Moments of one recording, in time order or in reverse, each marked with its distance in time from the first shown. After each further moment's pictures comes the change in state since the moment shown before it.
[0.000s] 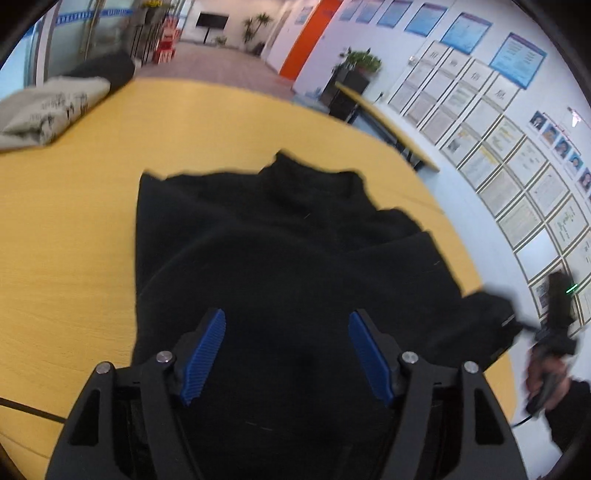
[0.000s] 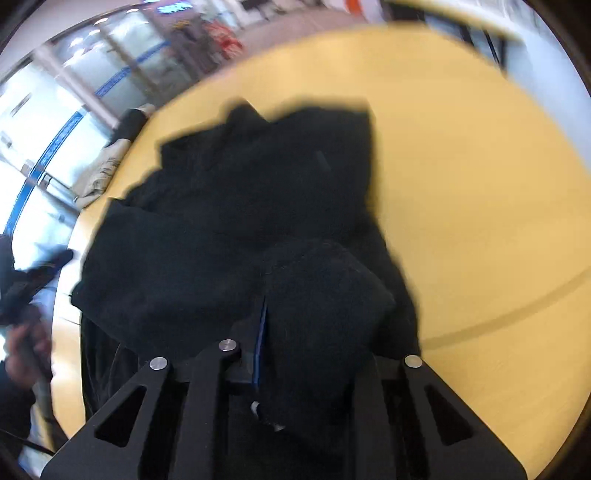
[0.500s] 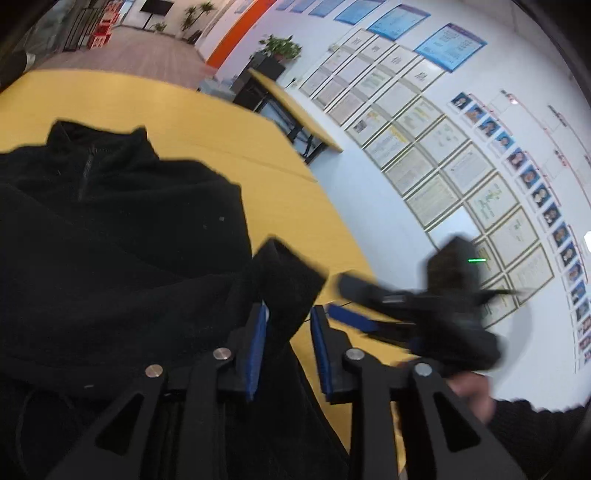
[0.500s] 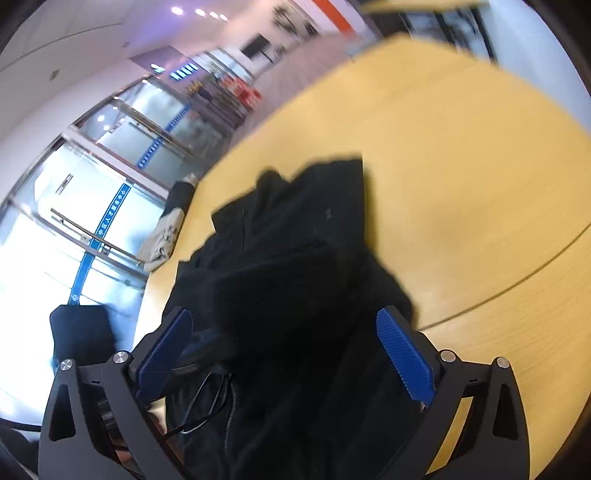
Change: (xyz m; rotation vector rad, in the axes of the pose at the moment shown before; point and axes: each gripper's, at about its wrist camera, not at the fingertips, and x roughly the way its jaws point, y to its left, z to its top) left arm 0.000 -0.267 -0.065 0.048 -0.014 -0.333; right arm -0.047 -0.059 -0.023 0.270 -0.073 0.280
